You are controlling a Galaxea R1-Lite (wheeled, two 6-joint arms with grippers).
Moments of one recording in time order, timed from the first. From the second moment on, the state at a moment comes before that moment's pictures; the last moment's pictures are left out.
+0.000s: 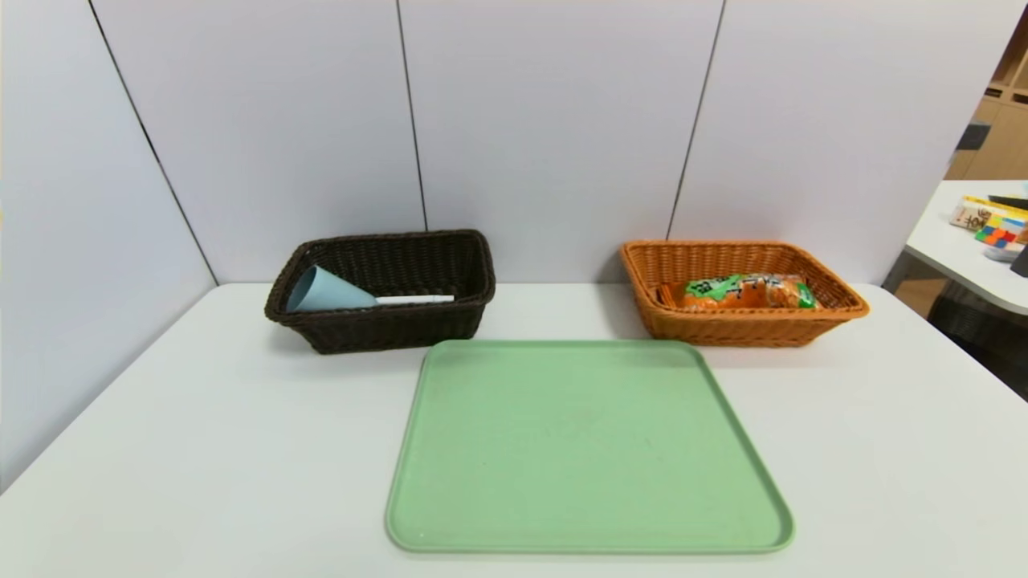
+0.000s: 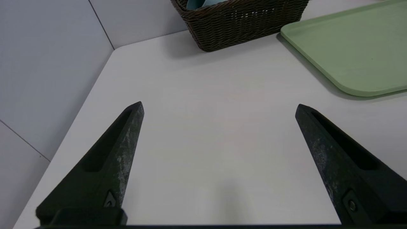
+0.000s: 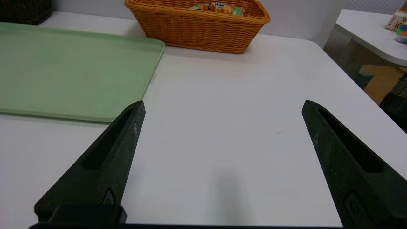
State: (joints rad) left arm 0.00 0.00 -0.06 -0.02 -0.10 0.18; right arm 0.00 0.00 -0.01 -0.02 0.01 -0.11
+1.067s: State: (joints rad) left arm 0.00 0.00 0.00 0.00 -0.03 0.16; right arm 0.00 0.00 0.00 0.01 0.03 -0.13
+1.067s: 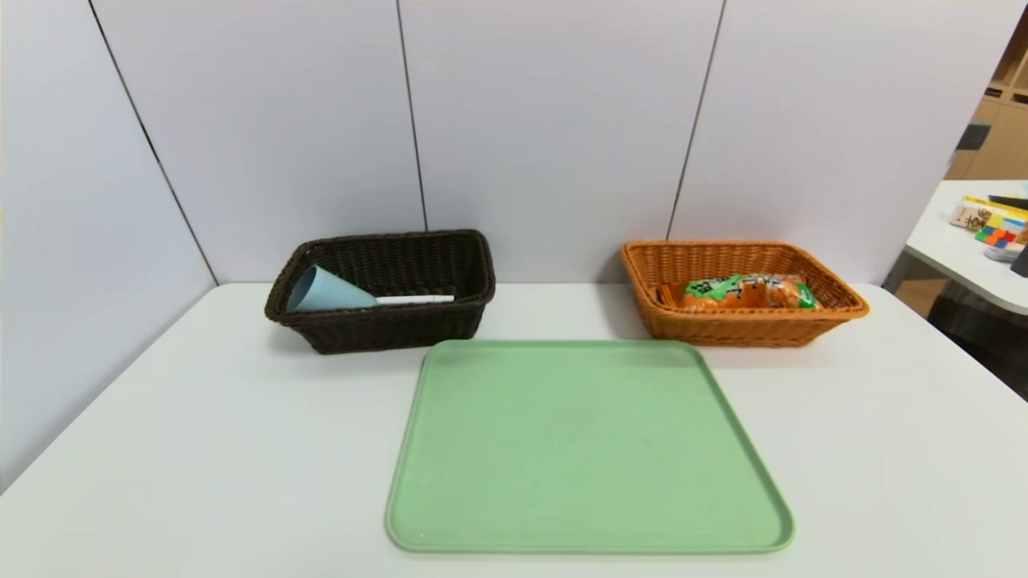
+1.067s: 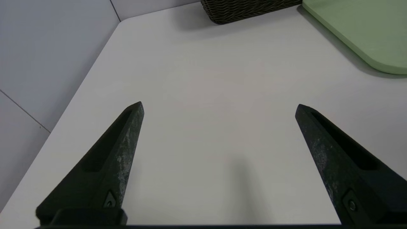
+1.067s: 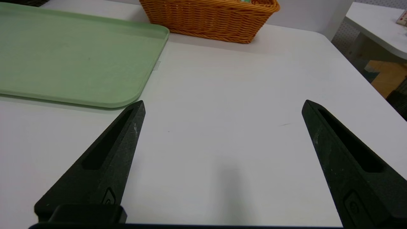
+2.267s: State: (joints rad) left arm 0.00 0.00 0.00 0.00 0.00 -0.02; right arm 0.00 0.00 0.00 0.00 0.00 0.01
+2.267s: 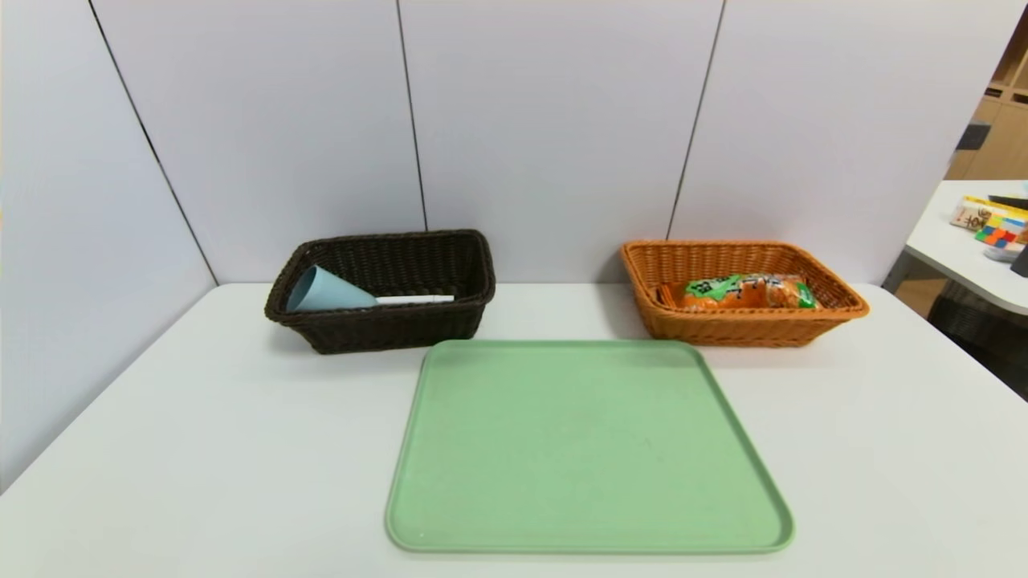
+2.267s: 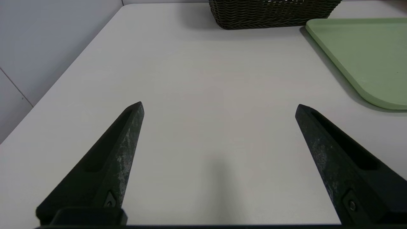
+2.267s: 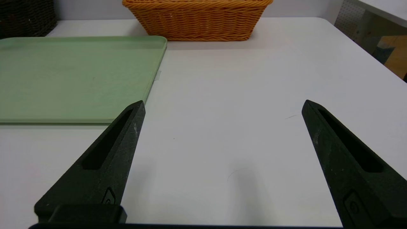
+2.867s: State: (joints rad) left arm 0.00 0.00 0.00 0.00 0.00 -0.01; right arm 0.00 0.00 0.00 0.00 0.00 0.01
